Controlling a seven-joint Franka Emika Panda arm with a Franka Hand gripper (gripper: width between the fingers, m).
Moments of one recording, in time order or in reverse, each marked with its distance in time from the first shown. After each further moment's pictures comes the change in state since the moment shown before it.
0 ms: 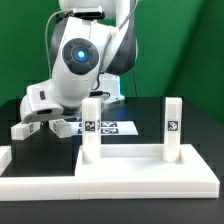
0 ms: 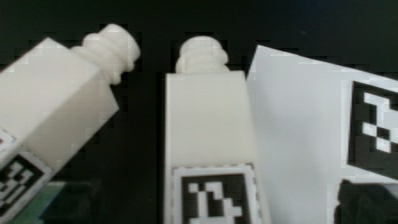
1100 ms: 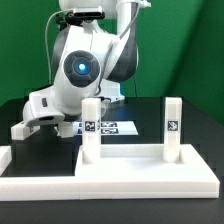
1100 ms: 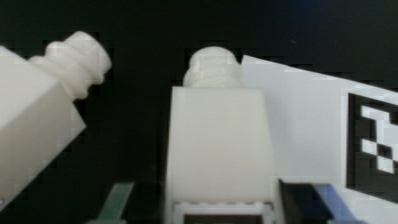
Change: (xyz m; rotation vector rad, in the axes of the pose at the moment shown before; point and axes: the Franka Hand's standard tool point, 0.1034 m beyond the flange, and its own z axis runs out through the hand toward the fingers) arm -0.001 -0.005 0.013 0.023 -0.043 0.009
